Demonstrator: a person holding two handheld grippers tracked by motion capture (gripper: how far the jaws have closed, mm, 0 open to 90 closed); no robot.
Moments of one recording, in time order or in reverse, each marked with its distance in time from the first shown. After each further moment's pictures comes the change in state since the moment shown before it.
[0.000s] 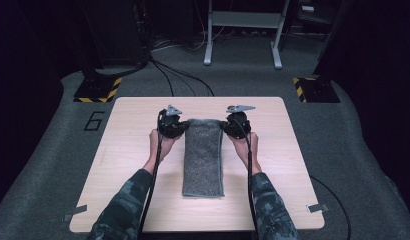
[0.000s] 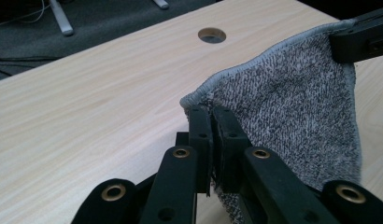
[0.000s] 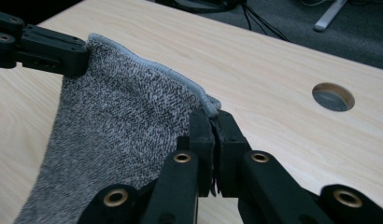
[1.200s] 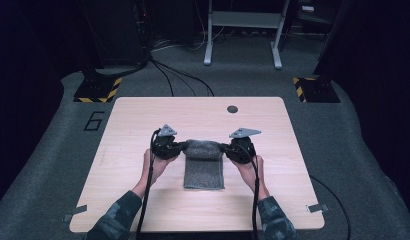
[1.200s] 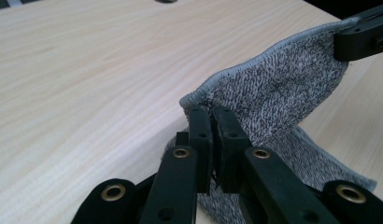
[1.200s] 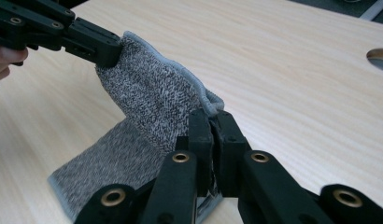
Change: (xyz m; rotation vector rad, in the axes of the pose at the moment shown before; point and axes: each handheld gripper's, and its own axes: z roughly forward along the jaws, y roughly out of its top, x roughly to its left) left arm -0.030 -0.057 -0.034 0.065 -0.140 -0.016; right arm 0.038 -0.058 -0.045 0.011 0.107 -0.056
